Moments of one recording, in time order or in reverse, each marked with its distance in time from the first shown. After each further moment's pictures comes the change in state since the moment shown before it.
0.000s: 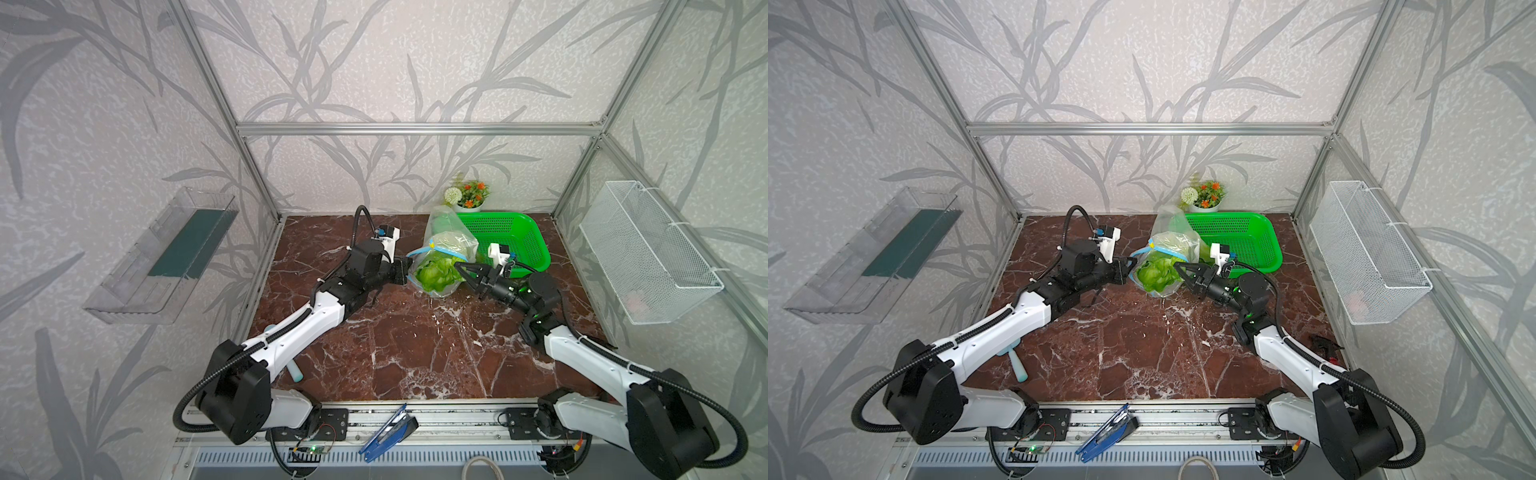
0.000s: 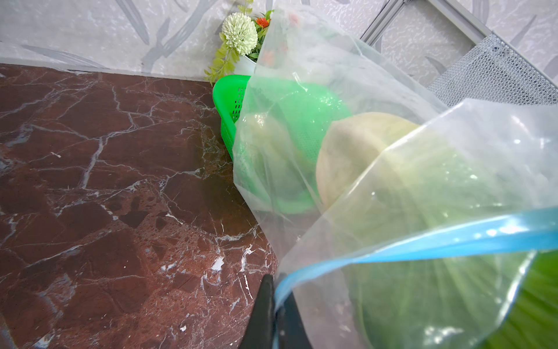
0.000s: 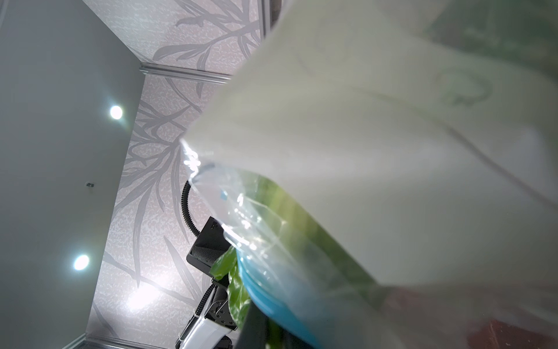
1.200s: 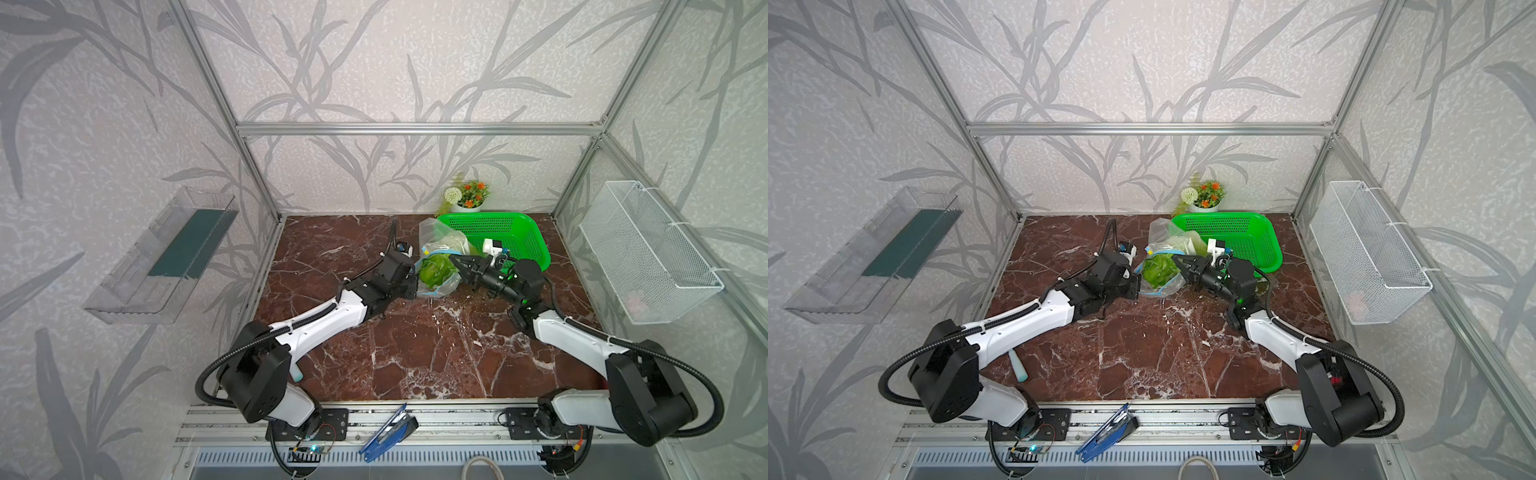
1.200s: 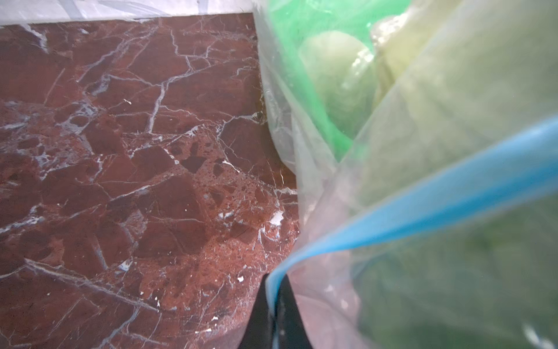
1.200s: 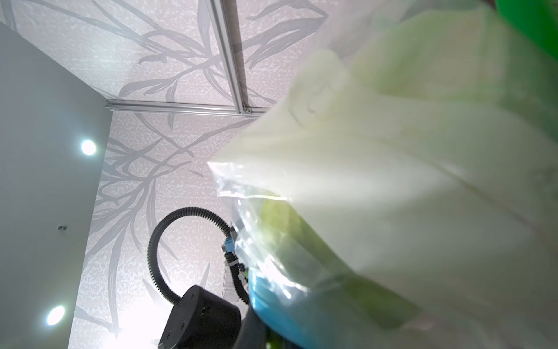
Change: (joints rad) left arm -0.152 0.144 0.050 -0.192 -0.373 0.079; right arm -0.035 0.109 0.095 -0.106 0.052 -0.013
